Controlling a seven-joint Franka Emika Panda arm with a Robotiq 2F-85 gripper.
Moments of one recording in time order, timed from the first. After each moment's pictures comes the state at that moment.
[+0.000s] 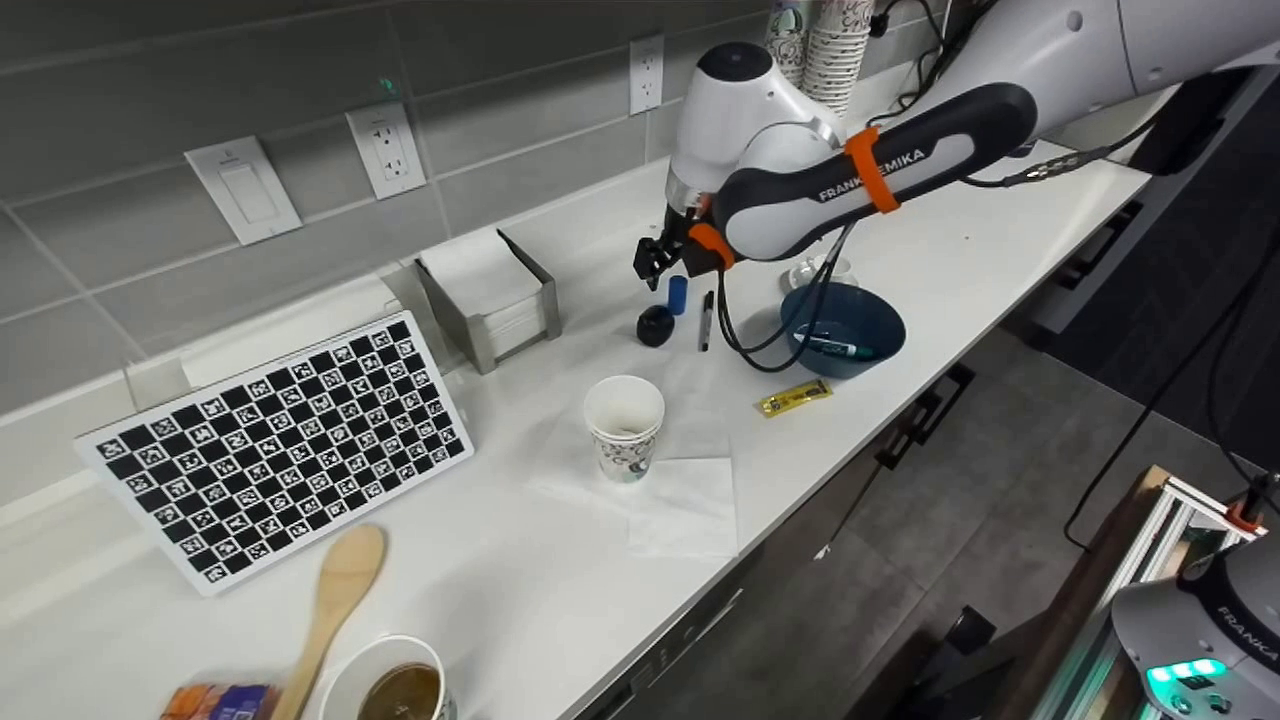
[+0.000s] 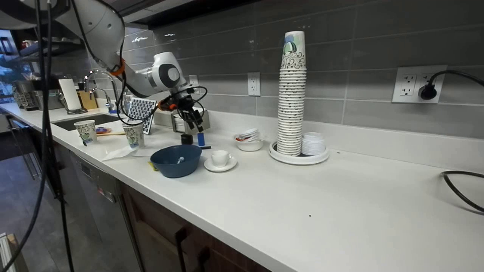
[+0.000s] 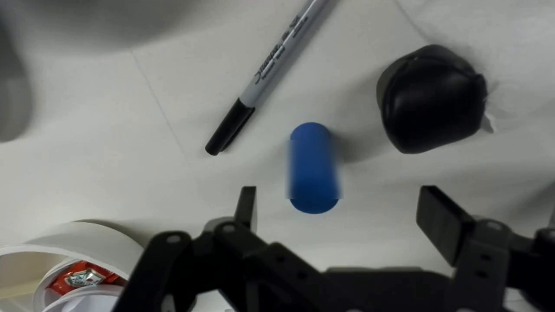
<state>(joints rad) 0.18 0.54 0.04 -1.68 -0.33 2.45 0.68</state>
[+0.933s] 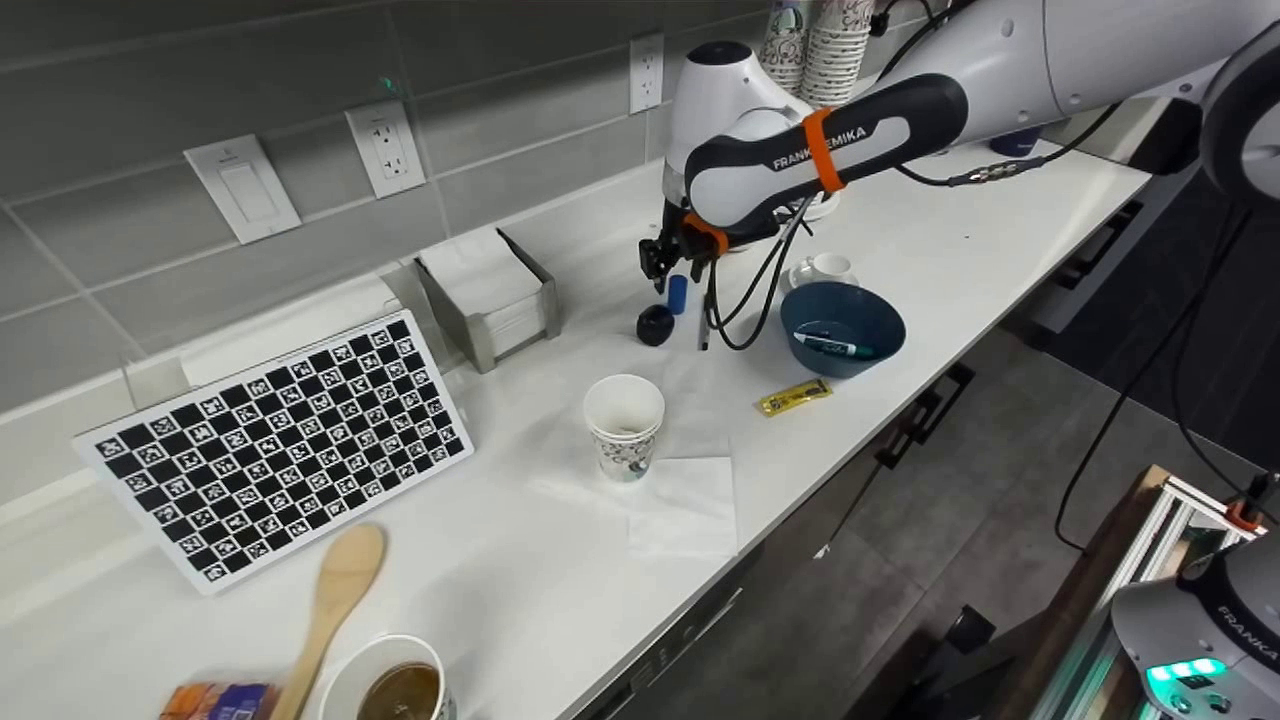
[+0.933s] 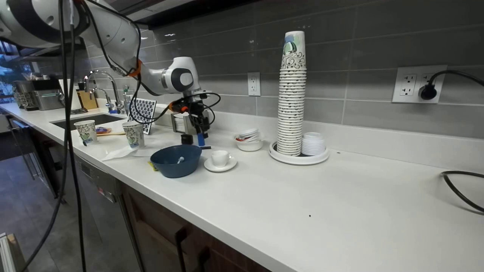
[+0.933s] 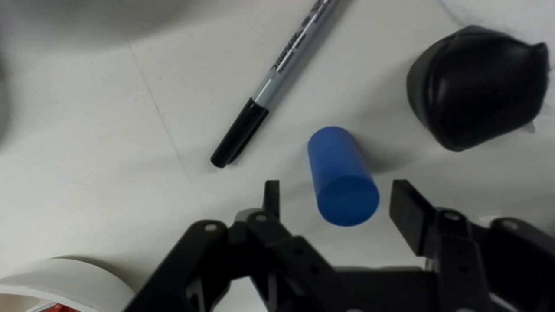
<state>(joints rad) 0.17 0.67 0.00 -1.49 -0.11 2.29 0.49</state>
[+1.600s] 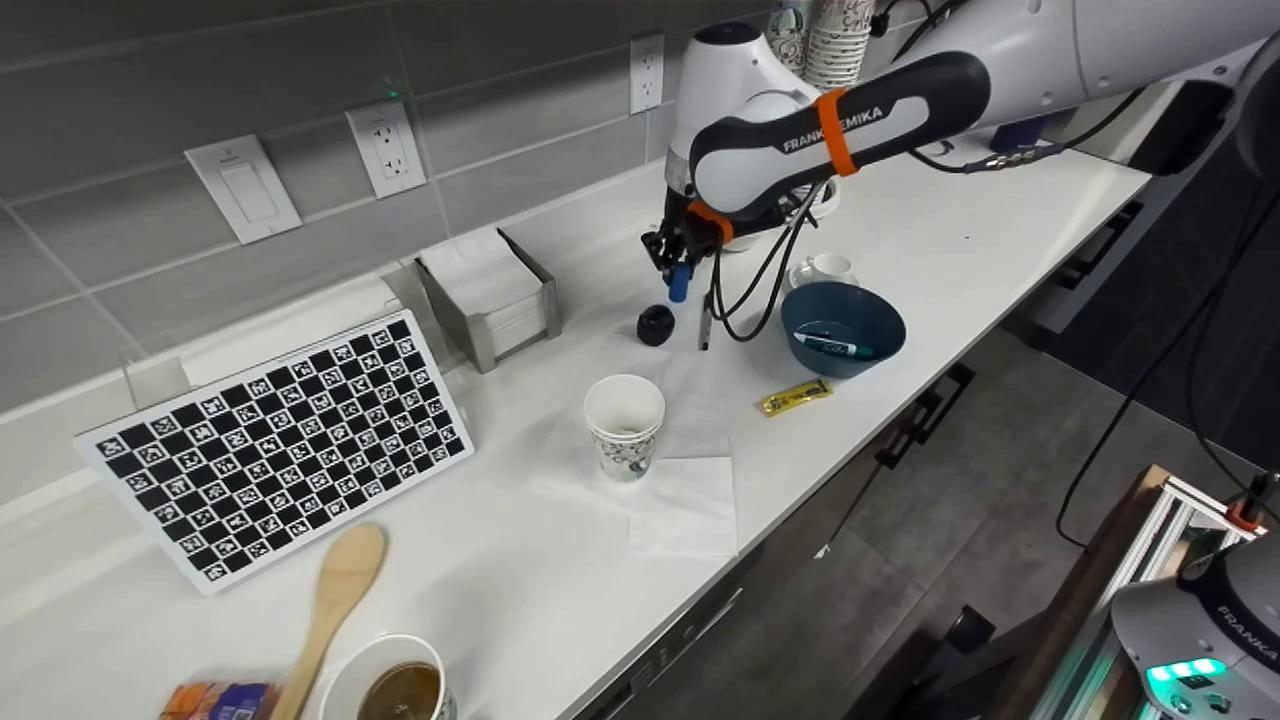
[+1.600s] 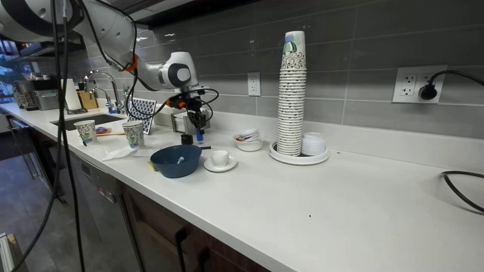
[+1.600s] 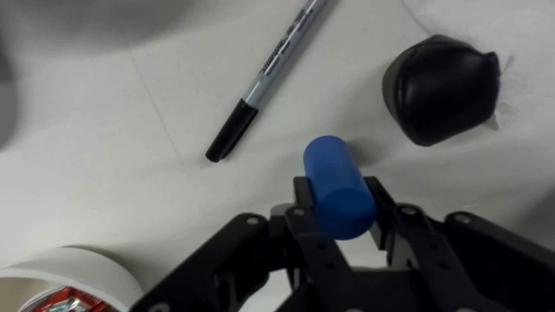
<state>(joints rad) 0.18 0.61 -0.01 -1.53 -0.09 2.29 0.48</state>
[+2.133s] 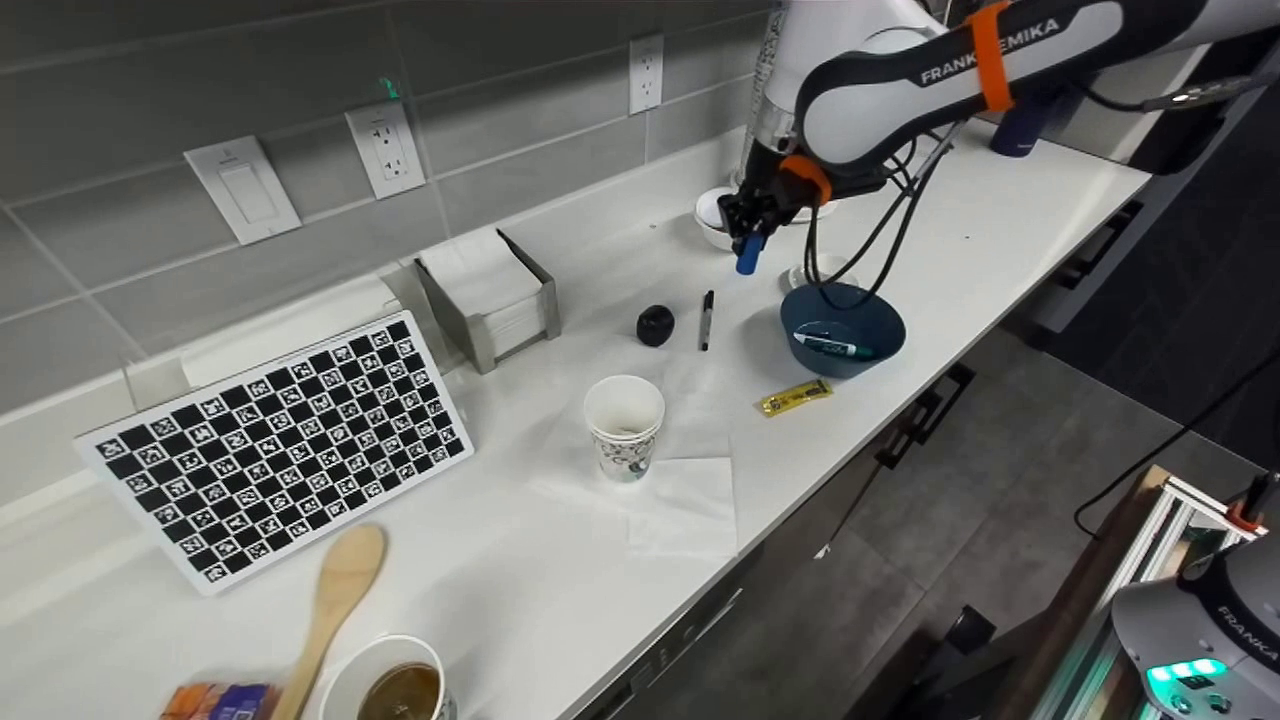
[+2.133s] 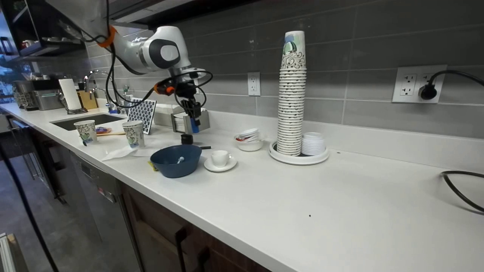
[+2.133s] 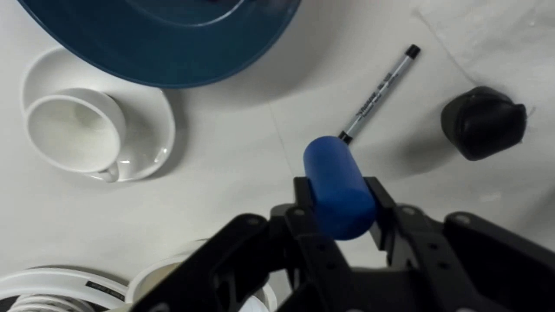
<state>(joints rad) 0.13 0.26 -0.04 -1.91 -0.08 2.35 0.45</state>
